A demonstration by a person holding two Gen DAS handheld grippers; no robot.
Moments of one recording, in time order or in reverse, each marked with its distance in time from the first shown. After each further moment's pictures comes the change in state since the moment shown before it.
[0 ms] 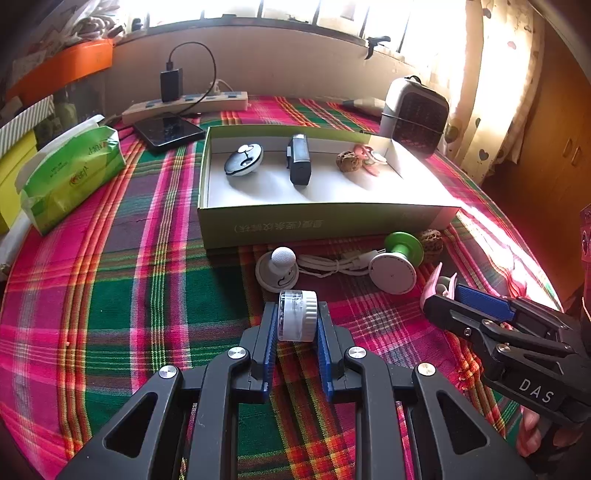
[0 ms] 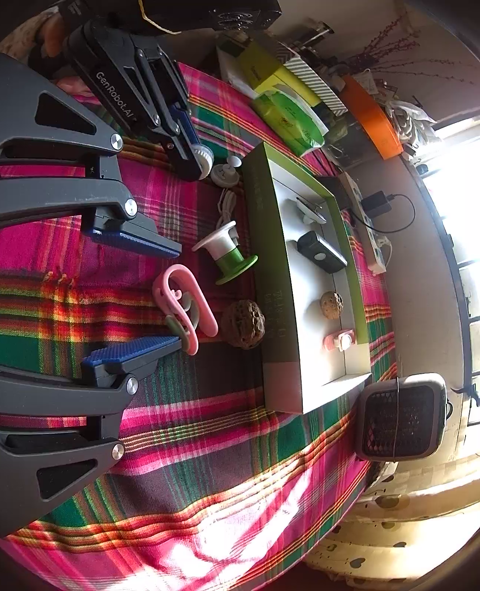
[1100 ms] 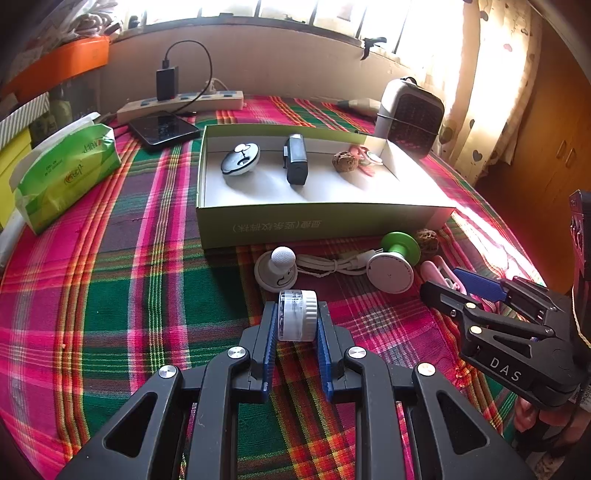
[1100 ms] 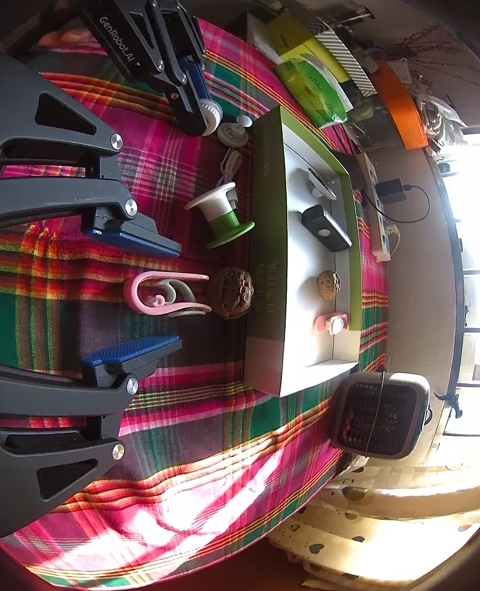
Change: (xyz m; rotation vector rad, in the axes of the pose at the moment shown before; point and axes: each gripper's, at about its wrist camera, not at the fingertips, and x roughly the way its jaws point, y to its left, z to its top) left arm 0.000 0.000 0.000 -0.003 -0.001 -0.020; right arm 0.009 0.004 0.006 -0.119 -0.001 -0.161
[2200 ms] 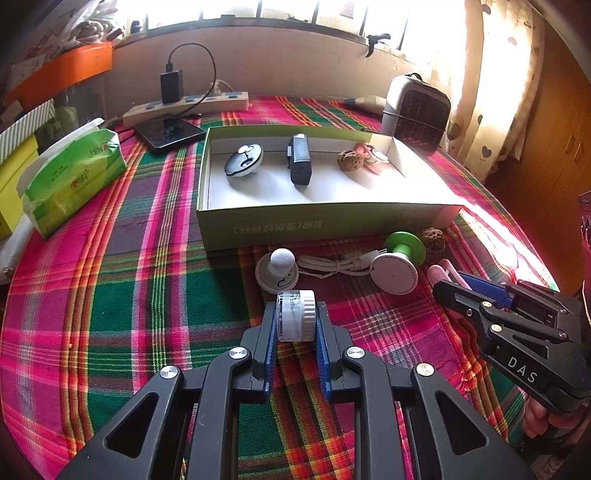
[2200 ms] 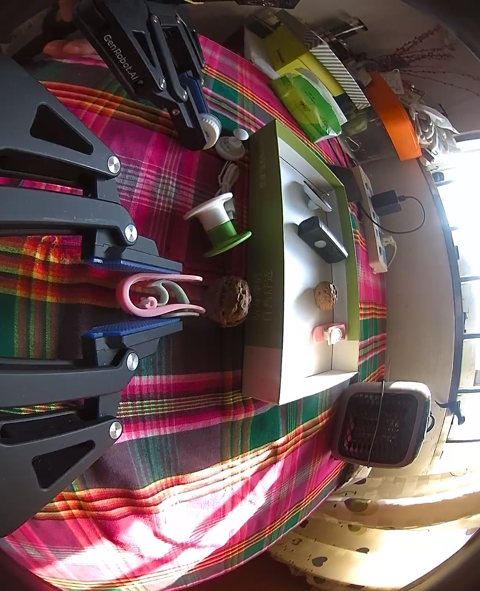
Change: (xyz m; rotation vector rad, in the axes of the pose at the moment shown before) left arm 0.001 -0.006 0.002 0.005 0.004 0.045; right arm -0.003 -0.005 -0.002 0.007 -0.010 0.083
